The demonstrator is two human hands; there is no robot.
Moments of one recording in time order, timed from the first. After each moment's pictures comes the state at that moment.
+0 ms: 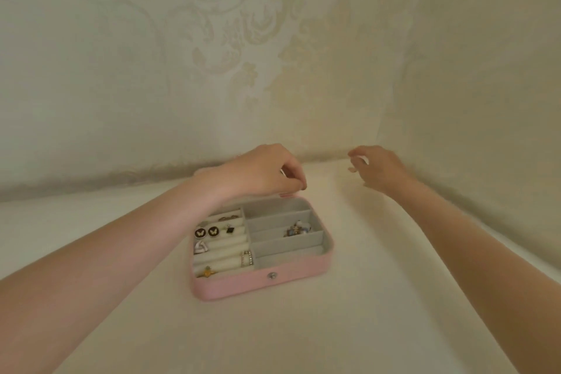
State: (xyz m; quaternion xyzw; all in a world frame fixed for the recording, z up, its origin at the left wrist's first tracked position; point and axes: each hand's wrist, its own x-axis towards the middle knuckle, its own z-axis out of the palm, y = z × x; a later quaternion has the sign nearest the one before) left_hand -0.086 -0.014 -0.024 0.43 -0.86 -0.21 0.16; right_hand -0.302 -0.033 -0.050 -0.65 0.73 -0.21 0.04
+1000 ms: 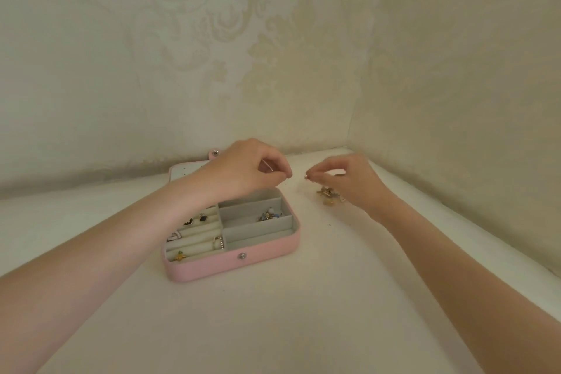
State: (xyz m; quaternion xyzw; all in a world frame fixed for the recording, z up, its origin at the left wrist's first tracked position) left_hand -0.095 0.013 -0.027 0.41 -0.85 -0.22 0.25; right_hand -0.293 0.027 -0.062 -0.67 0.58 -0.41 0.22
